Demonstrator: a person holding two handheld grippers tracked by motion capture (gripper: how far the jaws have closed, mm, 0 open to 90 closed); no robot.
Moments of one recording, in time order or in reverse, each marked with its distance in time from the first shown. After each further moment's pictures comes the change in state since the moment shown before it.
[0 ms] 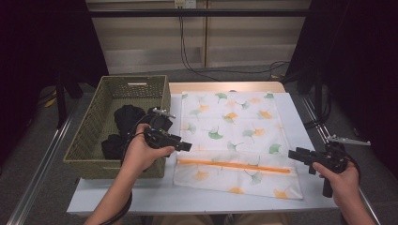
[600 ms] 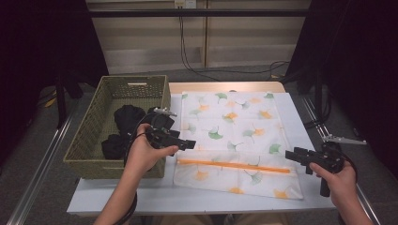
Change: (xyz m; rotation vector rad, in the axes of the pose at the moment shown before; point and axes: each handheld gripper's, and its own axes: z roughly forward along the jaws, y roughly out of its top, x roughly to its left) left arm -0.006 0.002 0.000 -0.076 0.027 -0.016; right arm 0.007 0.001 0.006 0.019 0.006 -0.032
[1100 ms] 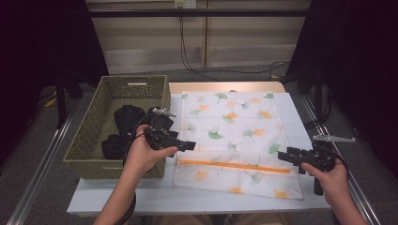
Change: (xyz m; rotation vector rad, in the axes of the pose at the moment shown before) left arm 0.000 -0.002 -0.002 0.011 -0.005 -0.012; right arm 0.012 0.002 0.017 0.034 0.015 -0.045
